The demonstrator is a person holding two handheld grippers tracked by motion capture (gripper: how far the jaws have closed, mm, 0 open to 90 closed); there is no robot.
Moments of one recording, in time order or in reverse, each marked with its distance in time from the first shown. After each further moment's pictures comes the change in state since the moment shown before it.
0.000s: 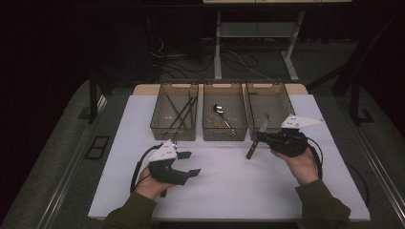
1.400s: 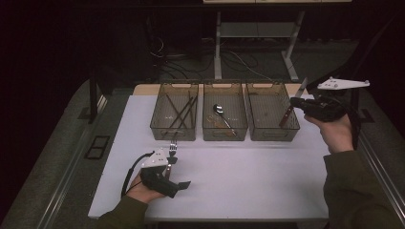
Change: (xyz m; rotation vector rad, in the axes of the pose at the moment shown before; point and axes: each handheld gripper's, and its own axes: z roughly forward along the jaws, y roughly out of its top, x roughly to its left) left arm 0.004 -0.028 -0.011 0.060 0.003 -0.054; right arm -0.071 0.064 -0.061 -0.005 -0.252 0.026
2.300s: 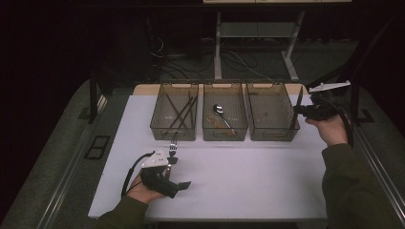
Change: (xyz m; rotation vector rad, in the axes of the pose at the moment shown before) left arm 0.000 0.000 0.001 0.003 -0.007 -0.002; right arm -0.046 -0.030 0.046 0.240 -0.105 0.066
